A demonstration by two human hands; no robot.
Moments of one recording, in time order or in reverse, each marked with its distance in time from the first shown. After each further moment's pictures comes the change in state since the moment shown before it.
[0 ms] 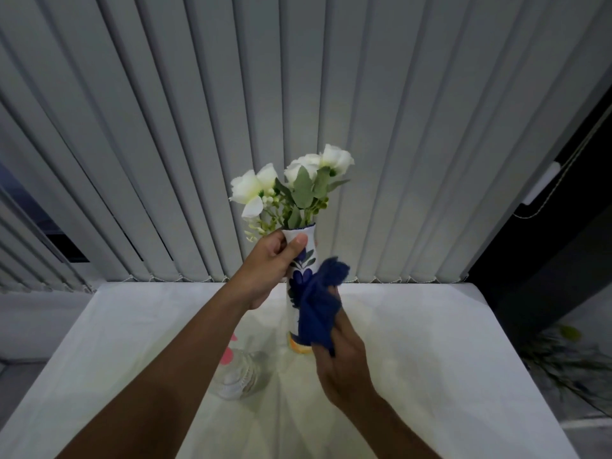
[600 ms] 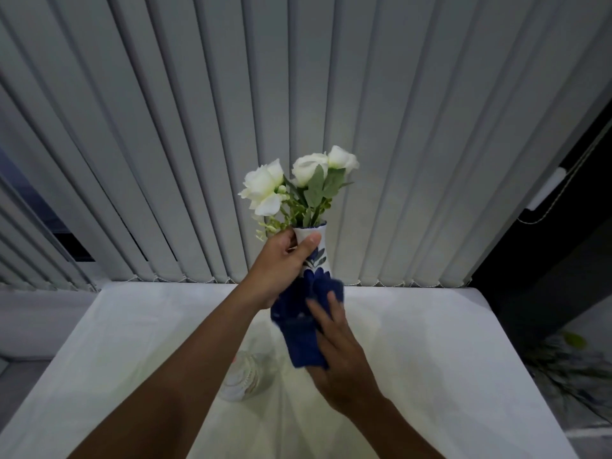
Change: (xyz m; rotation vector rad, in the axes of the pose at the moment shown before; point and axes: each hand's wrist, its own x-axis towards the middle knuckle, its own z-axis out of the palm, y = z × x) left_hand -0.003 0.010 0.012 0.024 0.058 0.096; right_hand -0.003 0.014 -0.006 -0.428 -0.143 -0.339
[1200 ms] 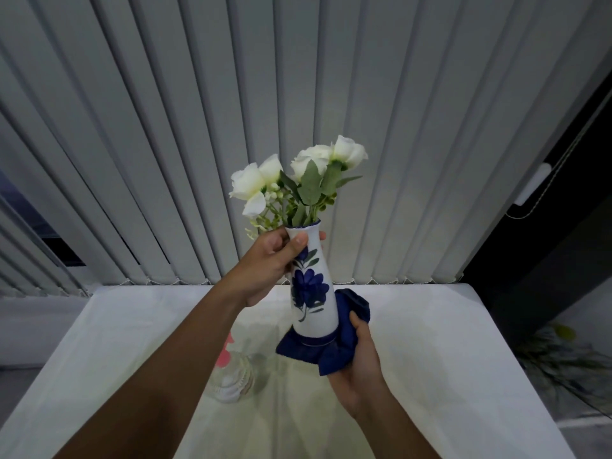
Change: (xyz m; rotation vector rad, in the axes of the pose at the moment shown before) left_hand -0.003 0.007 -0.011 -0.154 -0.231 -0.046; right_hand 0.011 -0.004 -0.016 1.605 0.485 1.310
